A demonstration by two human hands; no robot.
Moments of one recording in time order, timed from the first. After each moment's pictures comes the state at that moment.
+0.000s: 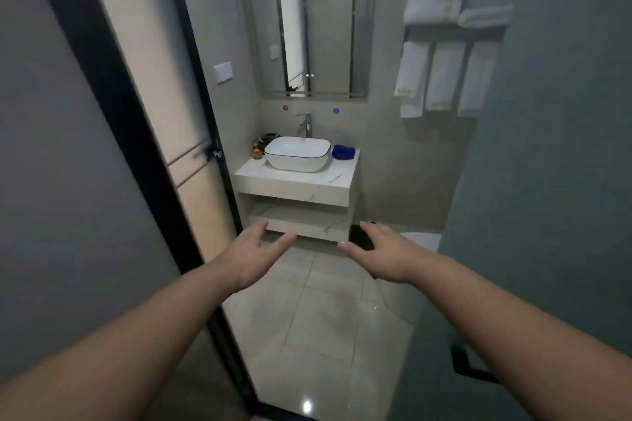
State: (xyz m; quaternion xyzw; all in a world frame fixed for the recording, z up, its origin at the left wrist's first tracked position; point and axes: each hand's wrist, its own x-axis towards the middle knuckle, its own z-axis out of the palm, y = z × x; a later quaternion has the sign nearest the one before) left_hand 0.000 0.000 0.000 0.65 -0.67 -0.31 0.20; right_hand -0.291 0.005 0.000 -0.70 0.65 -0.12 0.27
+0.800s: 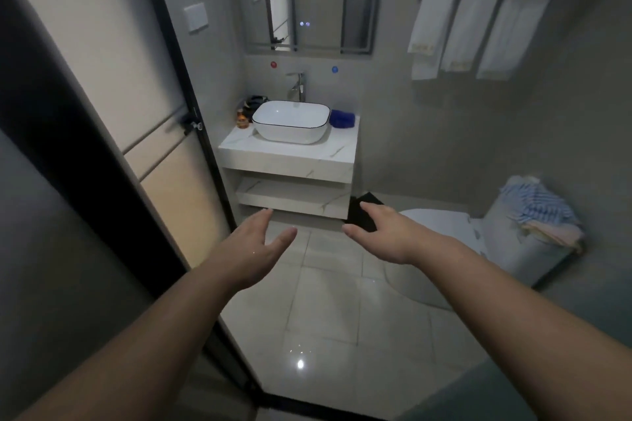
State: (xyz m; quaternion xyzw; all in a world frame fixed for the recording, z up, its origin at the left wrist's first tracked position) left_hand 0.075 -0.181 -0.066 0.62 -0.72 -0.27 0.13; right_hand -0.213 -0.172 -0.040 -0.66 0.70 -0.06 0.27
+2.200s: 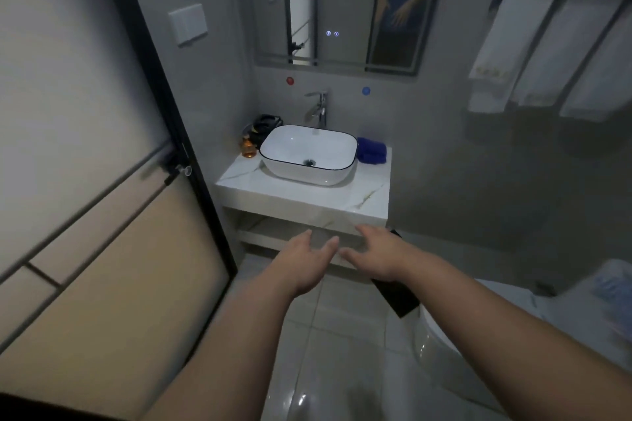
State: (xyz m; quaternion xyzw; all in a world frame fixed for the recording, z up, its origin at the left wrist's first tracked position) left_hand 0.002 -0.581 -0.115 0.65 -0.63 -0.40 0.14; right_hand -0.195 -0.595 -0.107 -0.68 0.68 0.00 0.27
